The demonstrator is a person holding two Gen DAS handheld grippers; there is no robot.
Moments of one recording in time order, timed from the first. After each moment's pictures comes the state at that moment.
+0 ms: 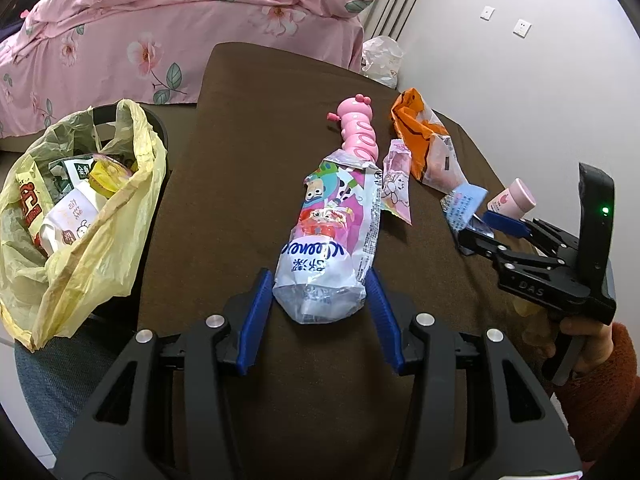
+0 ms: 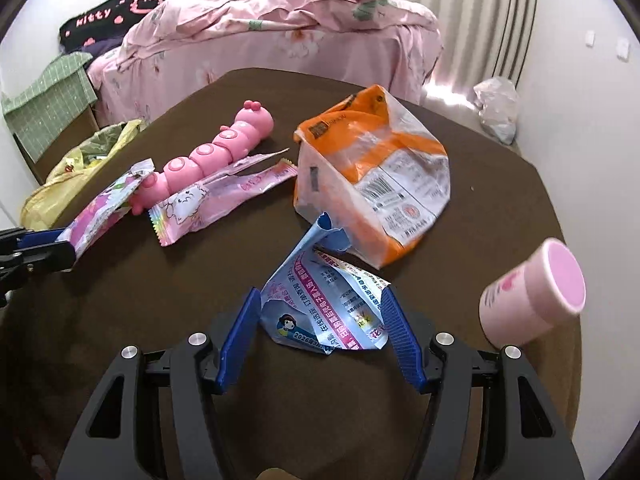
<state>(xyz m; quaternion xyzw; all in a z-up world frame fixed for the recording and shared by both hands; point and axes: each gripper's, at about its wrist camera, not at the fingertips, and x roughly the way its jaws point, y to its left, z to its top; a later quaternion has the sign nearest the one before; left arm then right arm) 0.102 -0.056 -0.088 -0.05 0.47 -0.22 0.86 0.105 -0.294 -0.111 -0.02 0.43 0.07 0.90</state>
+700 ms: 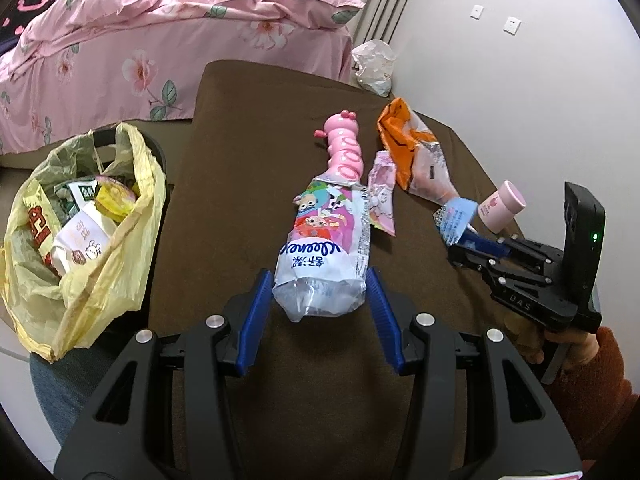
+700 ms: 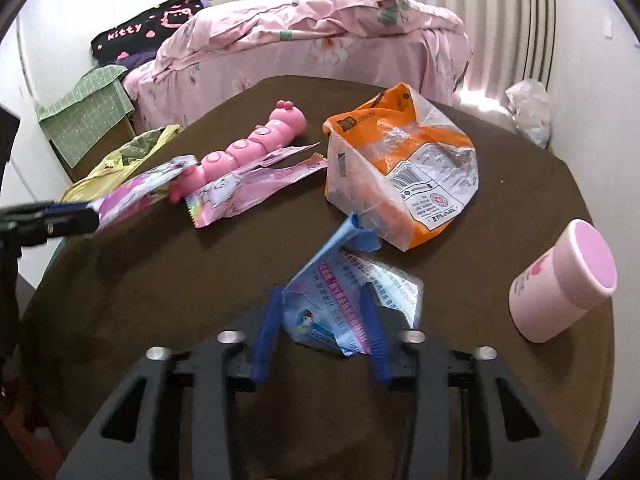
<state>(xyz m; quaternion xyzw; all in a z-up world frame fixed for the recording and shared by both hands) 0.098 -0.062 -0.066 -0.03 0.45 -0.23 0.86 0.090 -0.296 -0.117 0.00 0.42 0.13 0.90</state>
